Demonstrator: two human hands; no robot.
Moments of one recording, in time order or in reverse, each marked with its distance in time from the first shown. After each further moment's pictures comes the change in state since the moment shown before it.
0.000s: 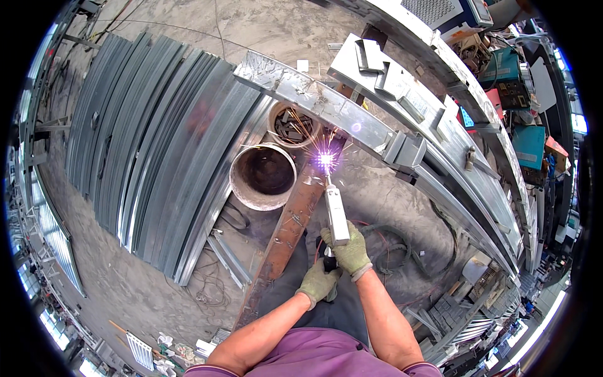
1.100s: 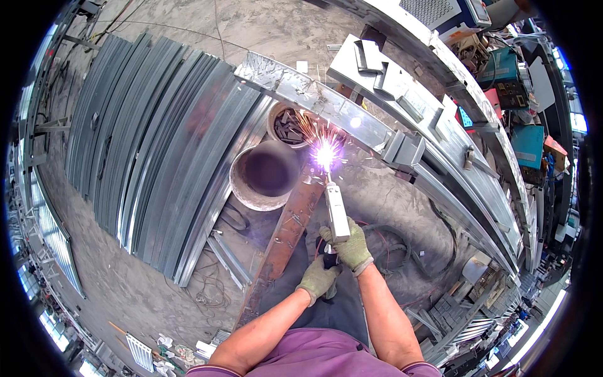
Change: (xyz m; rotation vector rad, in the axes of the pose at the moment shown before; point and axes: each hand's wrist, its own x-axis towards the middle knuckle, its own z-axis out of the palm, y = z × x) left_hand 0.005 0.010 -0.004 -0.066 -0.019 -0.033; right_hand 0.010 0.003 -0.003 0.045 -0.051 0.030
